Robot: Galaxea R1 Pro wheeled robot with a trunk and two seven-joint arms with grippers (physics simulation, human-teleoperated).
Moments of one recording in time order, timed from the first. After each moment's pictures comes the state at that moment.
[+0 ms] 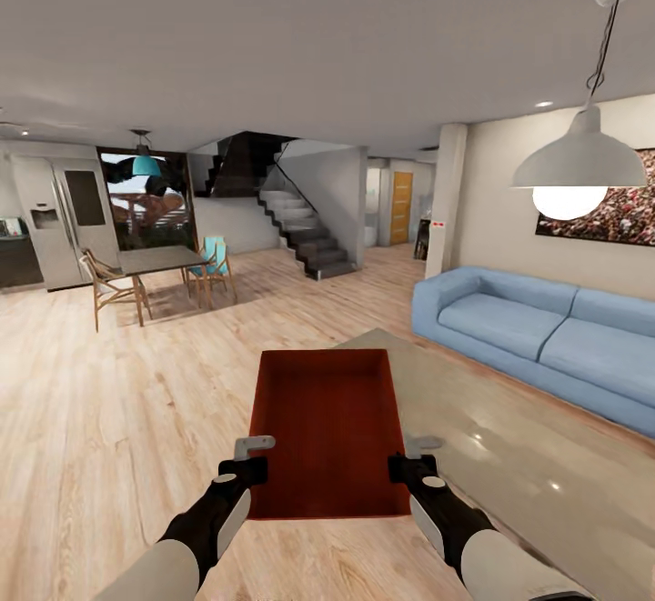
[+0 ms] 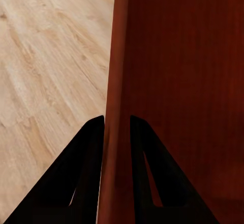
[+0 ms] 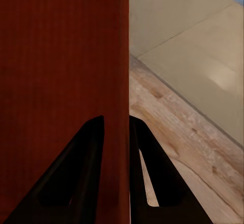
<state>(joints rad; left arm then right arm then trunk) -0.61 -0.12 -0.02 -0.43 0.05 0.12 0.19 -0.66 0.09 0.09 -0.29 -0.03 -0.03 -0.13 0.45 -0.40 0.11</state>
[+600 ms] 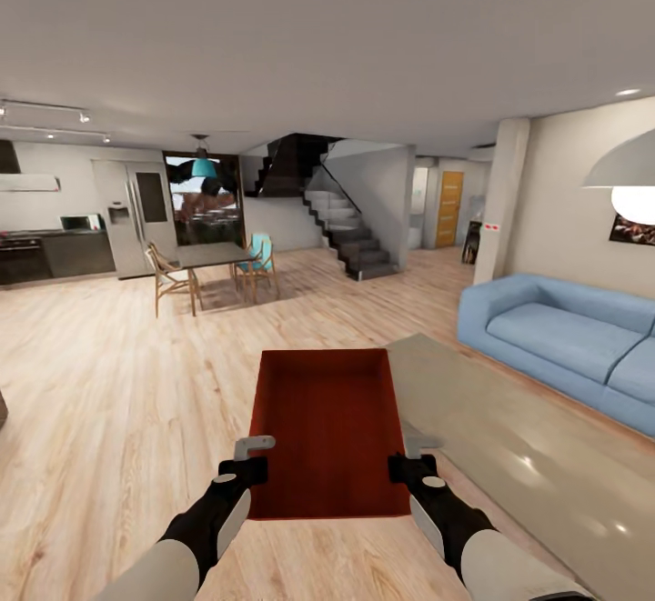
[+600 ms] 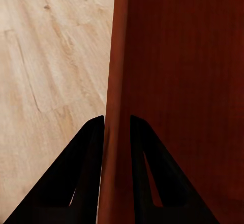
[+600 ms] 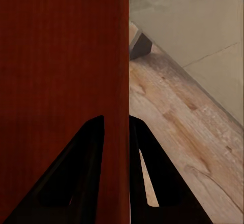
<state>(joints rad) -0.61 -0.12 -0.02 -0.43 0.05 0.12 0.19 -0.66 0.09 0.09 -0.29 -0.03 -0.03 -0.13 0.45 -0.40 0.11</state>
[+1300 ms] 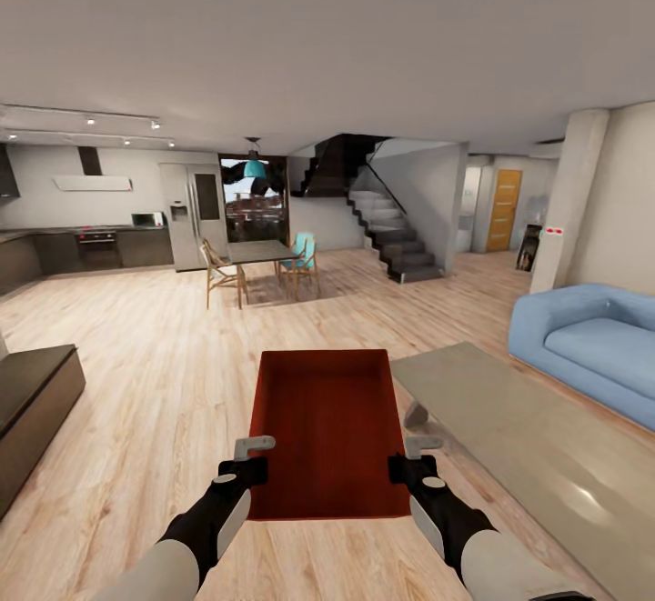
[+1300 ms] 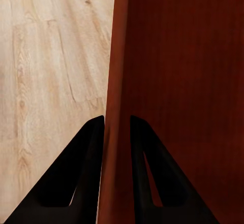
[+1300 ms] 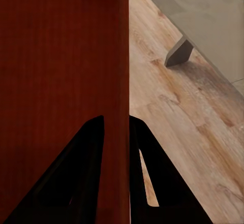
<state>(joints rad) -0.61 -0.12 -0.02 -0.43 0.05 0.12 0.19 -0.66 0.09 0.09 -0.29 -0.03 -0.03 -0.13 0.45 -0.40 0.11</state>
